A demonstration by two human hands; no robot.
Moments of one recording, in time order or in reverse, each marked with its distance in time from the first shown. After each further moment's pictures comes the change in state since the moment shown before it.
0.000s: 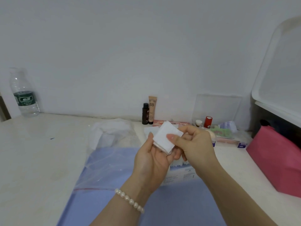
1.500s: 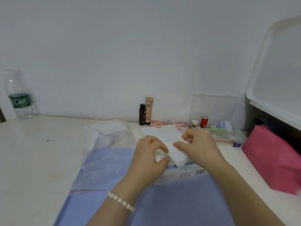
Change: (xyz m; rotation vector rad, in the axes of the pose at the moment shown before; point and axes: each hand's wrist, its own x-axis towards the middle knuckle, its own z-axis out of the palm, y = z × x) left_hand 0.007 0.006 -0.025 1.685 -0.103 0.692; right_hand 0.023 0.016 -0.036 -0.864 0.022 -0.107
